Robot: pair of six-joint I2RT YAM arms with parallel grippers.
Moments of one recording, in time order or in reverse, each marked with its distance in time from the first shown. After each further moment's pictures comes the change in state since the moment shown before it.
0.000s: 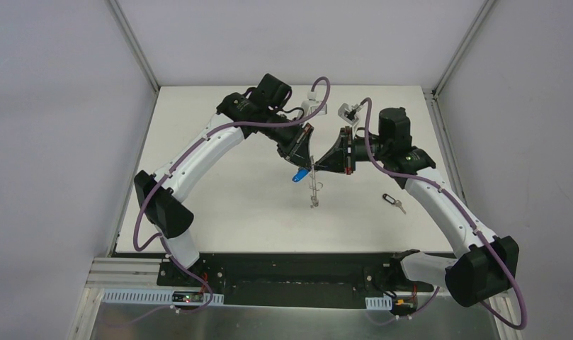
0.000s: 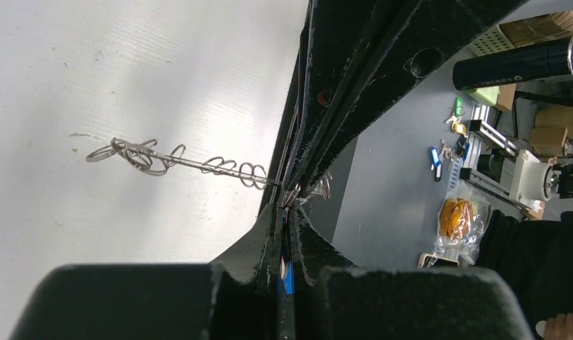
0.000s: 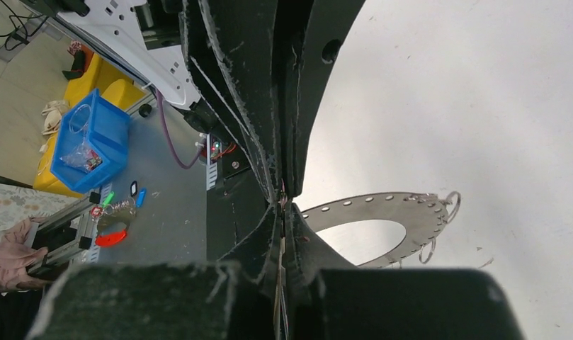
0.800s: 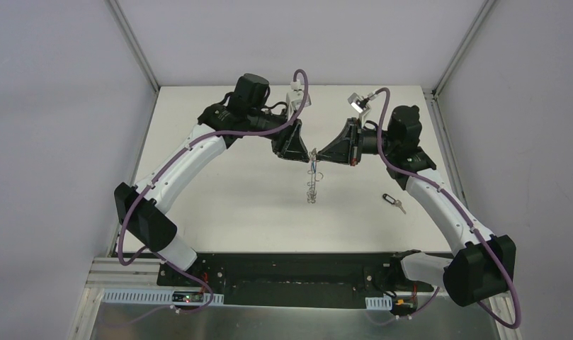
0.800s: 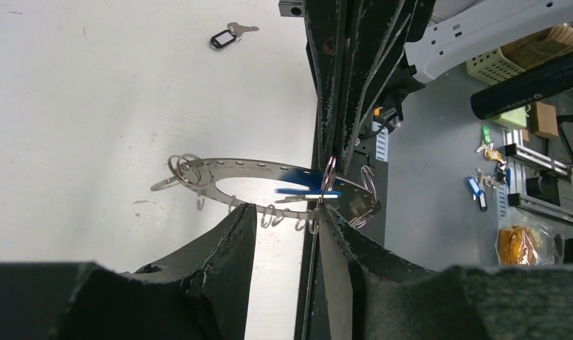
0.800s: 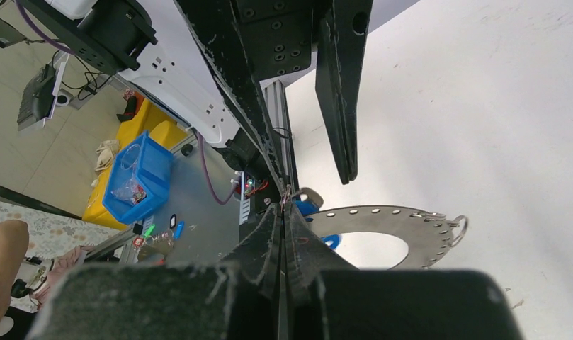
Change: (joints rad) left arm 0.079 -0.159 -0.243 0.359 0.090 0.034; right arm -0.057 0.001 -0.061 0.383 -0.093 0.364
